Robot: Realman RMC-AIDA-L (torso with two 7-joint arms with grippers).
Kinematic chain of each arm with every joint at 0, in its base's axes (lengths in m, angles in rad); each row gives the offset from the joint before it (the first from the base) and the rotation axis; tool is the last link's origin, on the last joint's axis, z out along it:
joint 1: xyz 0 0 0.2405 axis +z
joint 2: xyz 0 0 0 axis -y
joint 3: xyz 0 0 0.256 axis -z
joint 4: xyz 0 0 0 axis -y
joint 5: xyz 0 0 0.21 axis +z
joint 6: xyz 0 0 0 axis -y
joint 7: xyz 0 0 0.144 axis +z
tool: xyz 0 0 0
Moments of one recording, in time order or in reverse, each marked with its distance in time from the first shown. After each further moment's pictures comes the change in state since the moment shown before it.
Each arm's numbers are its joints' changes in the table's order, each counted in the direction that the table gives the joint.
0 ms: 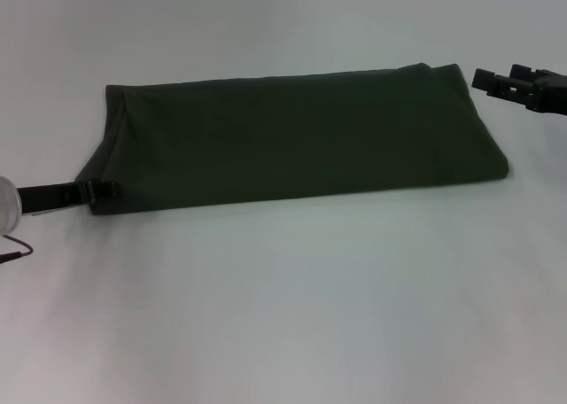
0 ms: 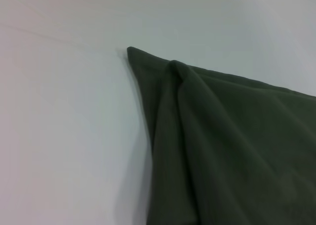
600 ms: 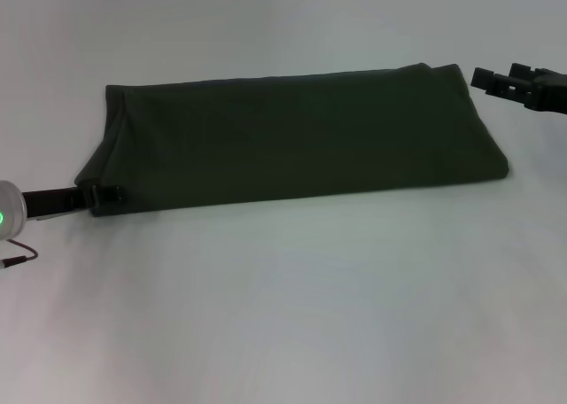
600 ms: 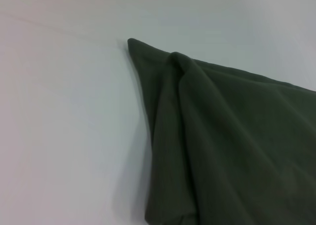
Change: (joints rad) left arm -0.001 0.004 -0.005 0.015 0.002 0.011 -0.007; right arm 0.004 -0.002 0.003 0.000 0.000 -0.013 0.000
